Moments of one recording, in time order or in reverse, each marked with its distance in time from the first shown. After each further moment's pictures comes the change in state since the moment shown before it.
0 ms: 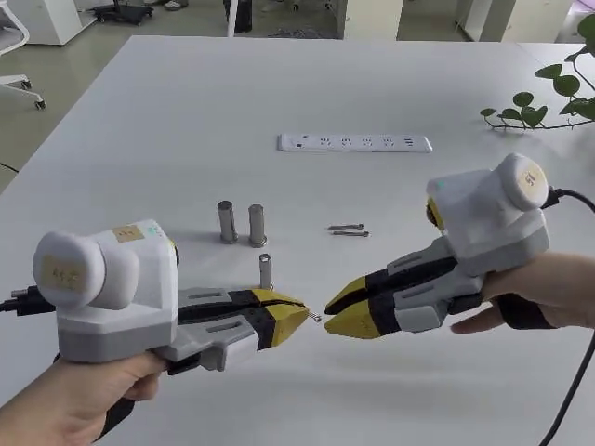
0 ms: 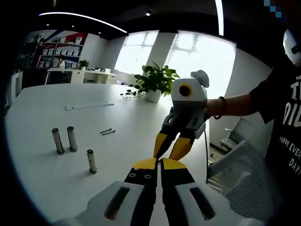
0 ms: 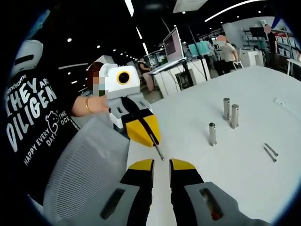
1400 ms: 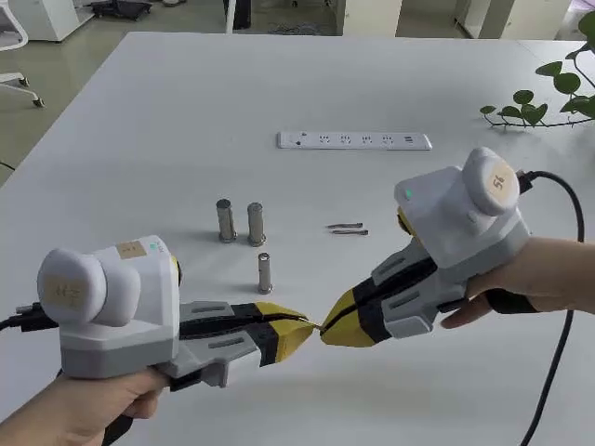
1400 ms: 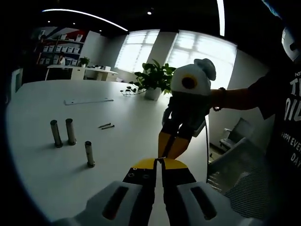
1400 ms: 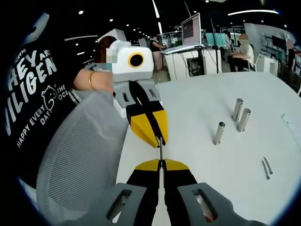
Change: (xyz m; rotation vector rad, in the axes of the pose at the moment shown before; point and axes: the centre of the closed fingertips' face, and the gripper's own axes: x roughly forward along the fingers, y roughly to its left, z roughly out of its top) left arm 0.001 0.006 -0.017 -0.021 0.012 0.016; right arm 0.013 -0.002 -0.013 -0.178 0.215 0.008
